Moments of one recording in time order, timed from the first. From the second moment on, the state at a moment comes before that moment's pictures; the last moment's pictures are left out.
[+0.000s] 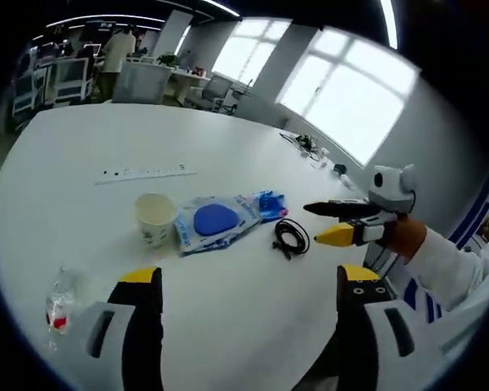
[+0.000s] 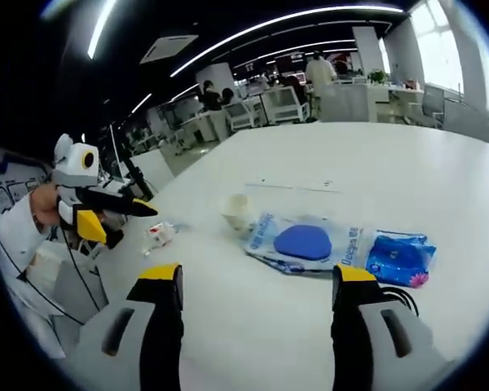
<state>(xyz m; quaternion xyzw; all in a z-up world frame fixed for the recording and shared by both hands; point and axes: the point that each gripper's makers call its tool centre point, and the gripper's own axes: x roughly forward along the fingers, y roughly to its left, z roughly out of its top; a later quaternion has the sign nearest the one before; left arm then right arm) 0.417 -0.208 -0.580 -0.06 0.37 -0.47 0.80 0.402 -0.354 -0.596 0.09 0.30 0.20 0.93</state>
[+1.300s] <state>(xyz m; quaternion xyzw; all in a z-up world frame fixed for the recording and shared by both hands) 0.415 0.012 -0.605 -0.13 0.39 -0.41 0.82 0.457 -0.128 -0.636 0.16 0.33 0.28 0.89</state>
